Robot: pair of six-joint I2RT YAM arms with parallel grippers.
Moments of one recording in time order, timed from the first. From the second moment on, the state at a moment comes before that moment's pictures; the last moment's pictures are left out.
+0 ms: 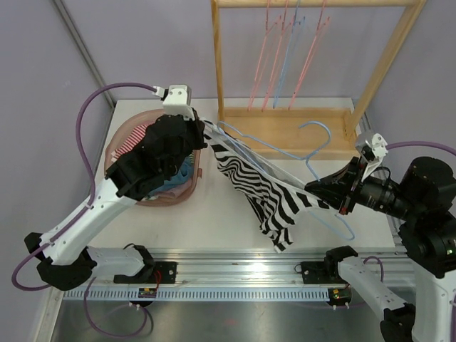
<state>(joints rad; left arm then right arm) -0.87 1.20 1.53 -0.57 -0.61 -0.35 0.25 0.76 1.56 -1.01 -0.79 0.09</state>
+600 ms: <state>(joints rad) -1.09 1.05 1.10 -0.18 0.11 -0.37 0.25 0.50 0.71 0.35 -0.53 0.71</state>
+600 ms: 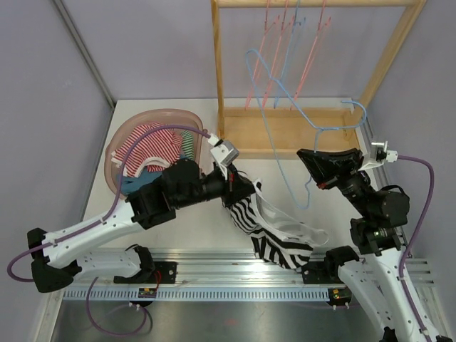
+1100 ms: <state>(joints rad) -1.02 1.13 1.09 -0.54 -0.40 -0.47 0.26 0.67 1.39 -0.47 0.15 0.36</state>
